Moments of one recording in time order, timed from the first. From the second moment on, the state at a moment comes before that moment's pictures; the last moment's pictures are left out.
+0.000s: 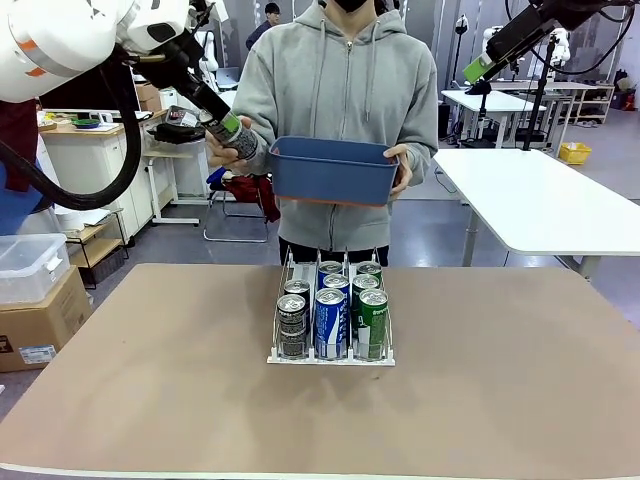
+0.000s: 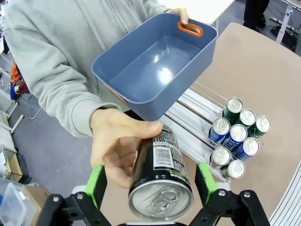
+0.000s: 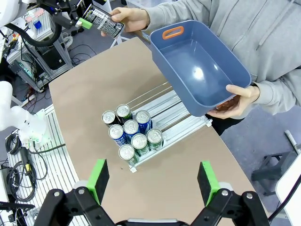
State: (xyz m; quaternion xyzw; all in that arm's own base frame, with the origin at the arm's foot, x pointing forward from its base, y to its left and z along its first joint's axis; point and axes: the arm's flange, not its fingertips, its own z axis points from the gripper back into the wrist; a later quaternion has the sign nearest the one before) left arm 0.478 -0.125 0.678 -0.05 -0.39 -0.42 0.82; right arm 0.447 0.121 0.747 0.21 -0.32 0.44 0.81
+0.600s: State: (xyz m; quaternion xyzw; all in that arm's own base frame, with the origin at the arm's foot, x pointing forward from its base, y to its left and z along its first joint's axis) left arm 0.479 -0.124 0.677 -0.05 -0.39 -0.41 0.82; right arm 0.447 0.121 0.747 0.21 -0.32 0.44 0.81
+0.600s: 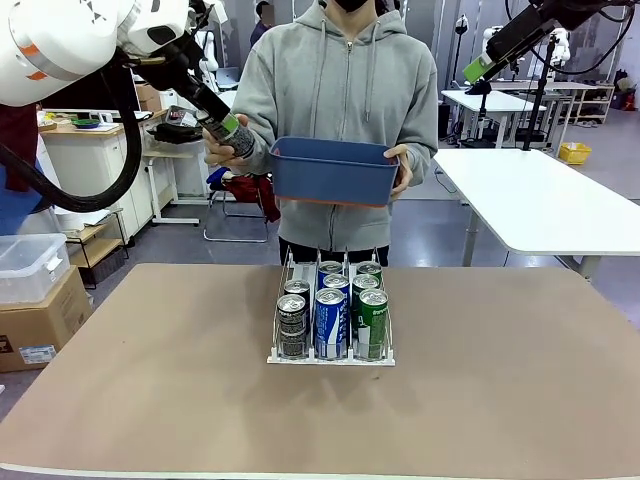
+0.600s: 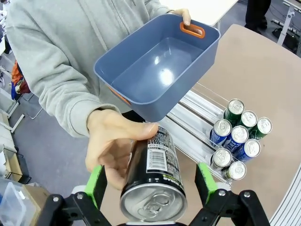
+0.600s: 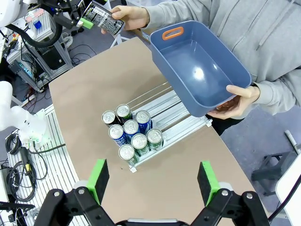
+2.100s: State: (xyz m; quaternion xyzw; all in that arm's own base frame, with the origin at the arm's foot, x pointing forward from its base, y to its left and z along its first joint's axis) left arm 0.480 -0.121 0.674 -0.04 -0.38 -0.40 0.83; right arm 0.447 0.121 0.747 0.21 -0.32 0.44 0.81
